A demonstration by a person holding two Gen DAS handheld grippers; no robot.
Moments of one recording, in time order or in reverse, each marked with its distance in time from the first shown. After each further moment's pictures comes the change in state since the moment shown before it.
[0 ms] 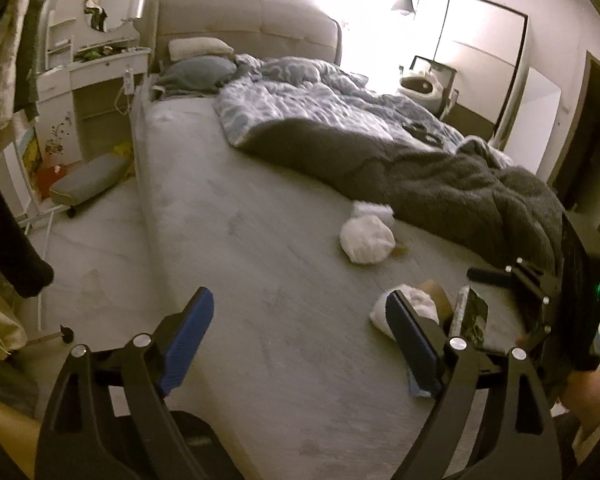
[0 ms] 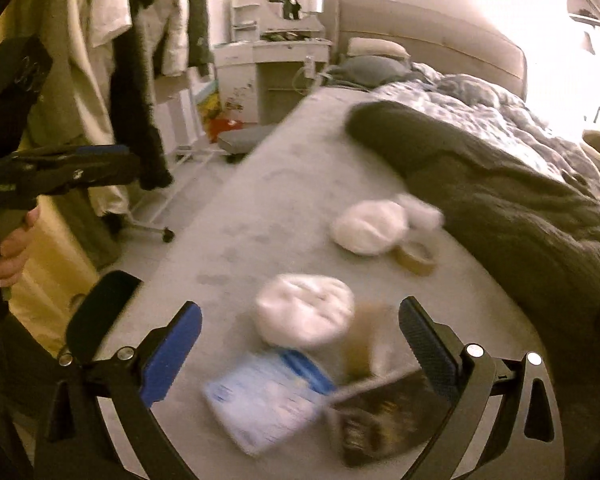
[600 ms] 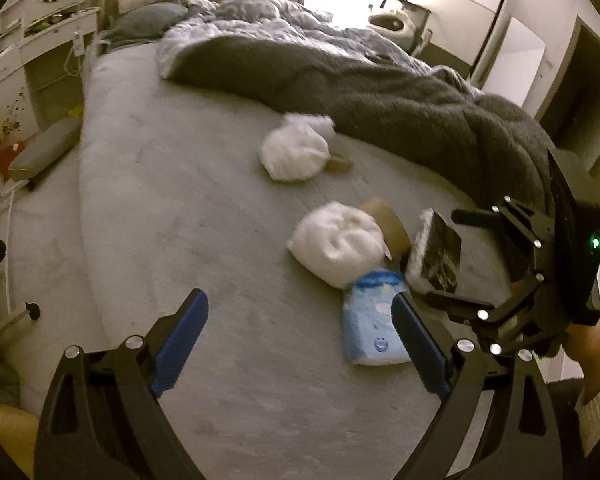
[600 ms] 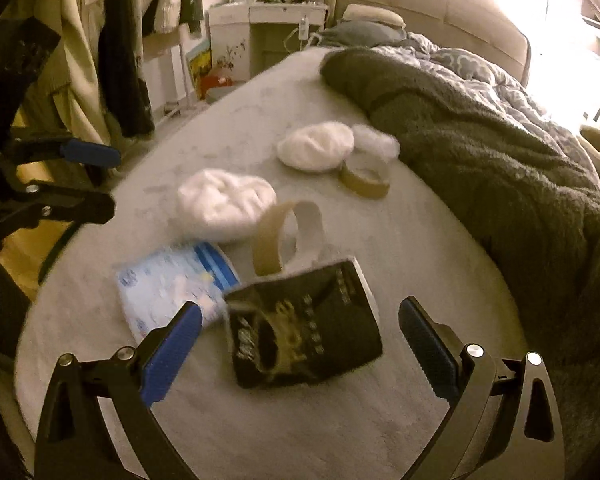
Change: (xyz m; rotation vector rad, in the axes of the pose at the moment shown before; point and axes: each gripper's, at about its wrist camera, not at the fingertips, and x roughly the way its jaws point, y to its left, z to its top) left arm 0.059 -0.070 -0.036 0.057 0.221 -0.098; right arm 0.005 -0.041 -0.053 -0.069 0.141 -0.041
